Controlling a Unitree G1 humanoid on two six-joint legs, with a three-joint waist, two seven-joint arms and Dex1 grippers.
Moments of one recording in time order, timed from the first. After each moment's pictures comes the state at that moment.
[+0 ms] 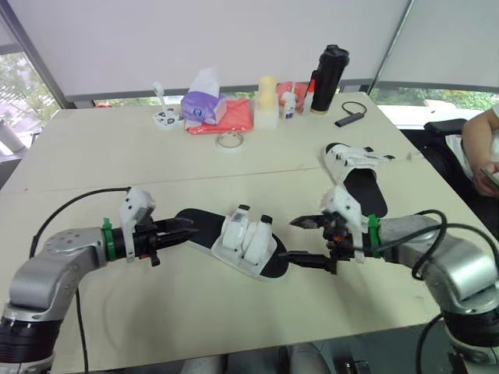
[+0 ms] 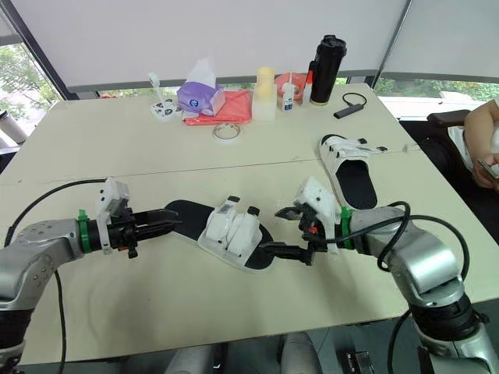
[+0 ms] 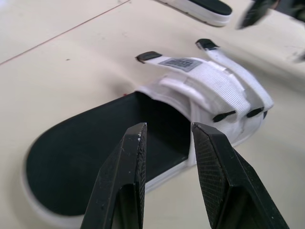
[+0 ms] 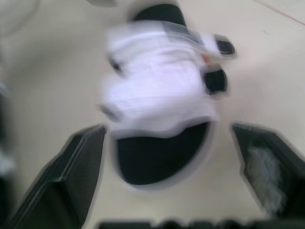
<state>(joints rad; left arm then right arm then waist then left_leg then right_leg) -0.18 0.75 0.17 -0.29 -0.61 0.69 -0.98 -0.33 -0.77 0.14 -0.57 0.31 0.84 0.86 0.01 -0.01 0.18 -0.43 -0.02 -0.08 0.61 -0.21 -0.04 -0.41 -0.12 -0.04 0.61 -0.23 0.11</state>
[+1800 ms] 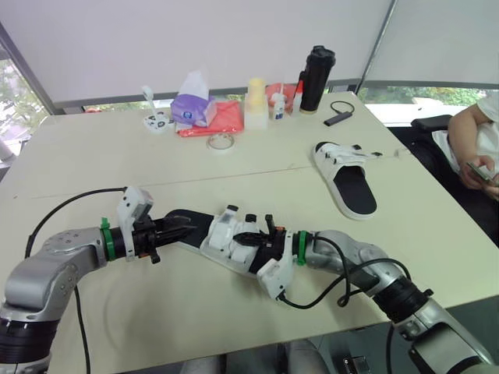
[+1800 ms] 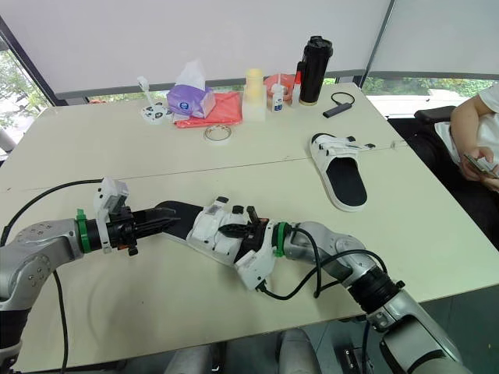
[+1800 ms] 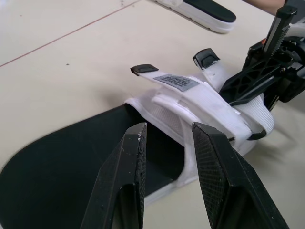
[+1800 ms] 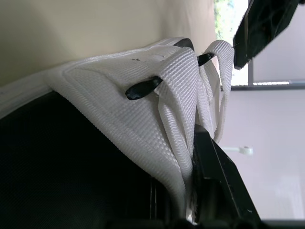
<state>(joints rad) -0.17 0.77 0.20 -0.30 -0.68 0.74 -0.89 -0.51 -0.54 0.50 0.07 -0.79 -0.63 0.39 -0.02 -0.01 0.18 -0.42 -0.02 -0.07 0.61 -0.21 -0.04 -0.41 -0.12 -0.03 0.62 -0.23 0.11</state>
